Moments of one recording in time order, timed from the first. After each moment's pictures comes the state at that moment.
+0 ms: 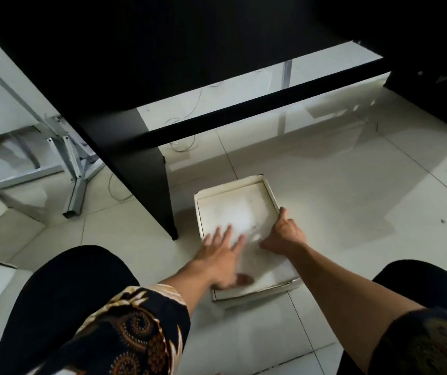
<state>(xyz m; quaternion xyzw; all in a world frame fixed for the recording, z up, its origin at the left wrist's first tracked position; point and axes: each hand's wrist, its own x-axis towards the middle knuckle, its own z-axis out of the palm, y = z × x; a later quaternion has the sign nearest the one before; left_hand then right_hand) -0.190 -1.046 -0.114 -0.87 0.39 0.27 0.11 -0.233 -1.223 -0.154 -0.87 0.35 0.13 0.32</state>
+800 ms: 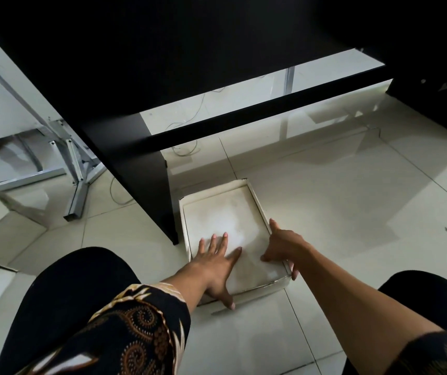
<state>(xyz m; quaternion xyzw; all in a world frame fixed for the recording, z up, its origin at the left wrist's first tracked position) -0.176 -1.035 -0.125 -0.84 0.41 0.32 0.18 -0.226 -1.225 -0.127 -0.86 0.30 0.30 0.27</state>
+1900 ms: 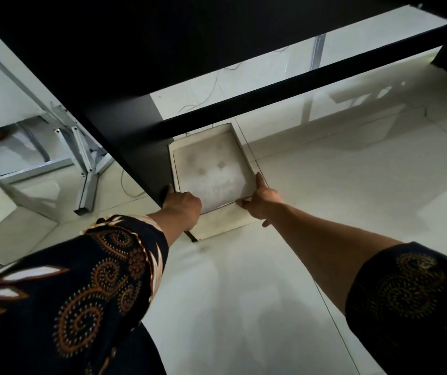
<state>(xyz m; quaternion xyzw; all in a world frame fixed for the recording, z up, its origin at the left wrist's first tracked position) -0.018 -1.007 -0.102 -0.89 0.28 0.17 0.32 -0.084 -1.183 -0.164 -0.86 0.31 0.15 0.38</state>
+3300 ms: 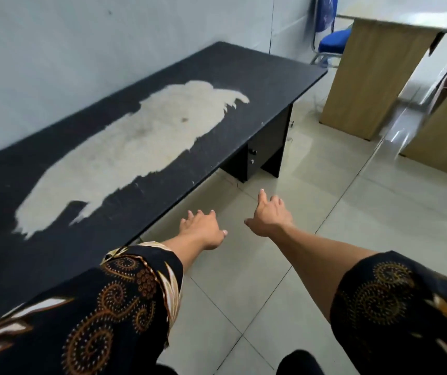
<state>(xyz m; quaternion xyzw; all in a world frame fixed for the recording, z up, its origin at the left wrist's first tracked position) -0.254 -1.254 0.400 -0.87 0.43 0.23 0.11 -0.387 -1.359 0.384 -0.81 0.55 0.06 0.22</state>
